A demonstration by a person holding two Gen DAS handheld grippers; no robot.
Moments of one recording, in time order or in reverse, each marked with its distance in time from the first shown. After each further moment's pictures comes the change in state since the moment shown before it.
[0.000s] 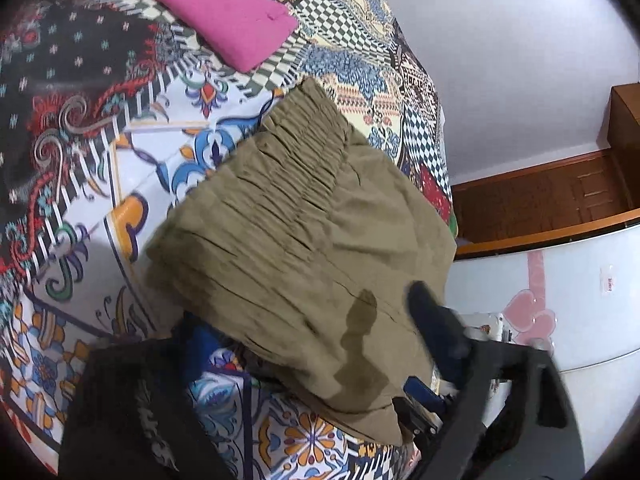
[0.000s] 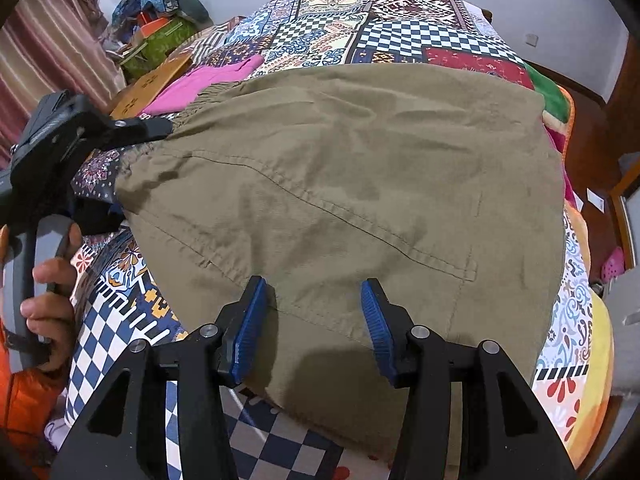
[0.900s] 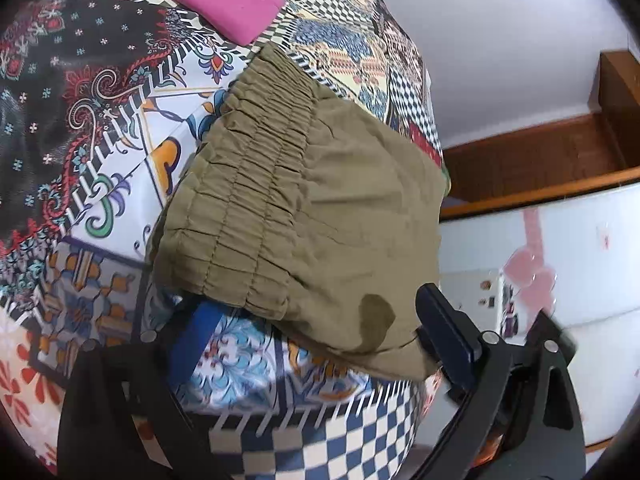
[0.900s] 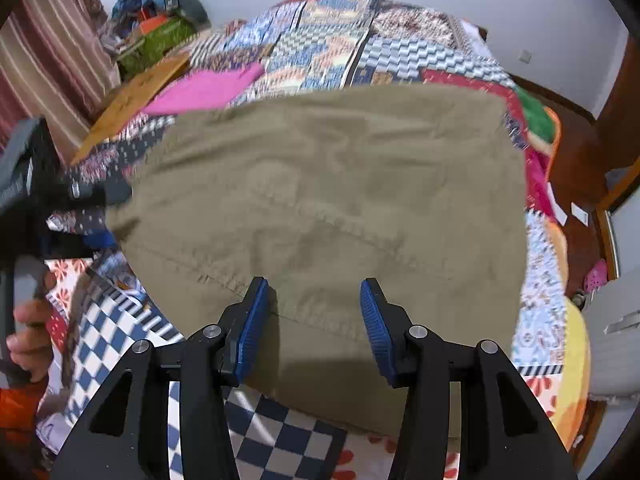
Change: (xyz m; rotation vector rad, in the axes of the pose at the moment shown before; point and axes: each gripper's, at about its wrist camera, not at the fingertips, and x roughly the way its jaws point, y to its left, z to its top) left arm -0.029 0.009 -0.031 0.064 0.101 -0.019; right arm -0.008 0.012 0.002 -0.039 -0.015 -0.076
